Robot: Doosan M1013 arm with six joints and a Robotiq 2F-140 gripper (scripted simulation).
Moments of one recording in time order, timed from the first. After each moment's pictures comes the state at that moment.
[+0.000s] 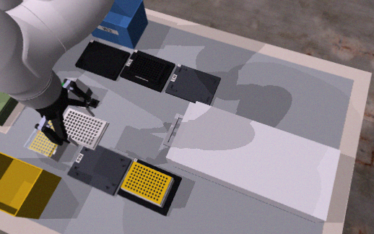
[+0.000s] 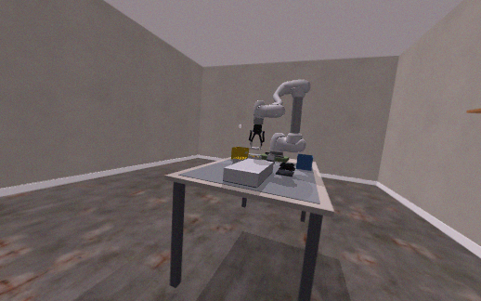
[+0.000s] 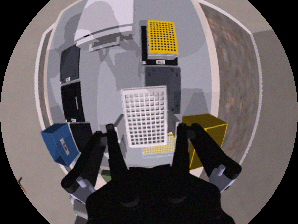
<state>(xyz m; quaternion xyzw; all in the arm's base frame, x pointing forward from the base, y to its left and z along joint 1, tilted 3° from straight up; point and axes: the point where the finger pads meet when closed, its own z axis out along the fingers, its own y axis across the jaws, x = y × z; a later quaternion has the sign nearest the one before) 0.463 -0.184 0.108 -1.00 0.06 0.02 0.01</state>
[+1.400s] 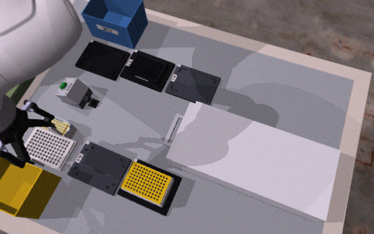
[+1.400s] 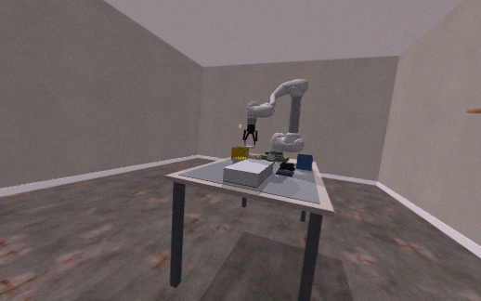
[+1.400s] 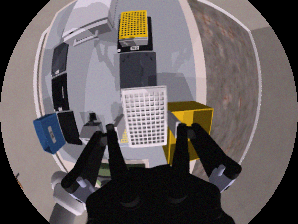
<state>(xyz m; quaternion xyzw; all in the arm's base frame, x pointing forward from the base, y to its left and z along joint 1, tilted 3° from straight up) 0.397 -0.258 0.110 -1.00 0.06 0.02 0.01</state>
